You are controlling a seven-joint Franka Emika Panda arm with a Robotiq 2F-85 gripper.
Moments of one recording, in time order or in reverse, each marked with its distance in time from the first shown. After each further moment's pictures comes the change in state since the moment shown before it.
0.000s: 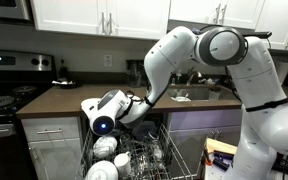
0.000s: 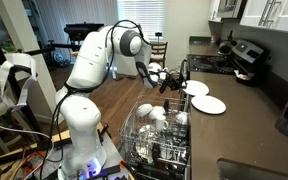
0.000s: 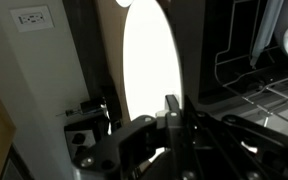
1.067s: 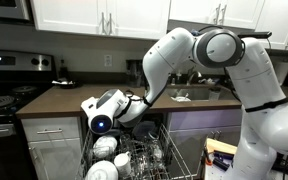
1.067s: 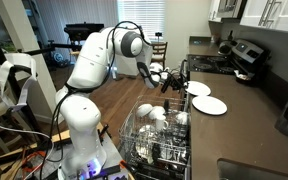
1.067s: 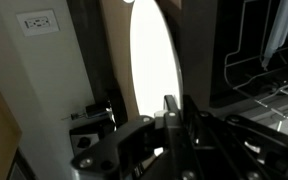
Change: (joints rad) arm 0.000 0.020 -0.011 0.037 0.003 -0.012 -0.002
